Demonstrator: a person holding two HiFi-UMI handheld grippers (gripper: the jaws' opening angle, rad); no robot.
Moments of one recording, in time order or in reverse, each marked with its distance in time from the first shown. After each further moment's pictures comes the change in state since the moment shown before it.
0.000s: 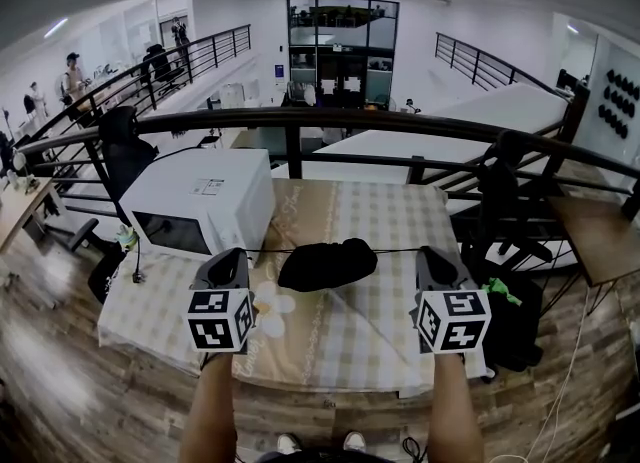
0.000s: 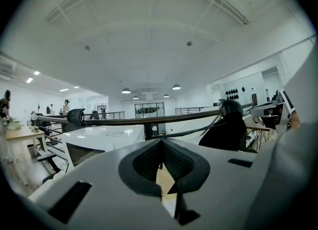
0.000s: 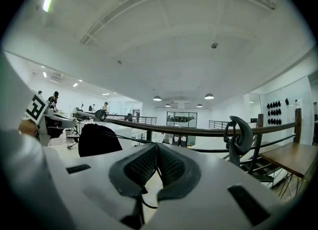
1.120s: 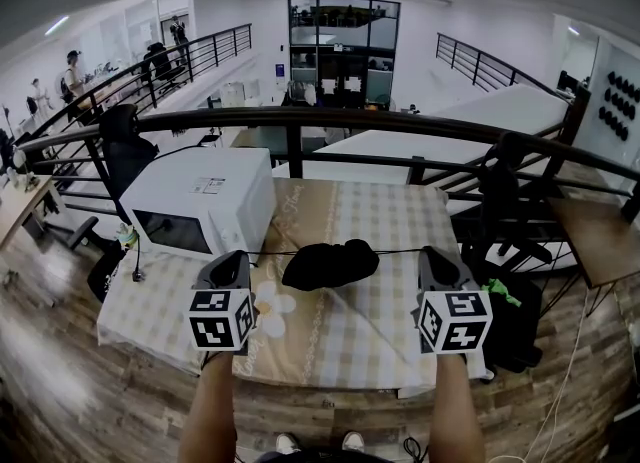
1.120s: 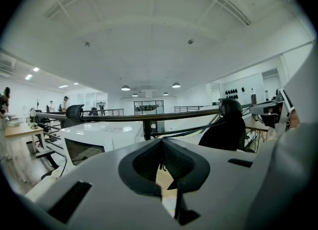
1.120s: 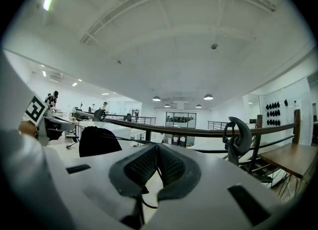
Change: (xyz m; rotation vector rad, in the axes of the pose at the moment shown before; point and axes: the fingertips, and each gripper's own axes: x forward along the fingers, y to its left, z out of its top) left arm 0.004 0.002 -0.012 -0.021 0.028 -0.015; right arm 0.000 -0.001 0.000 -0.005 -0.003 -0.013
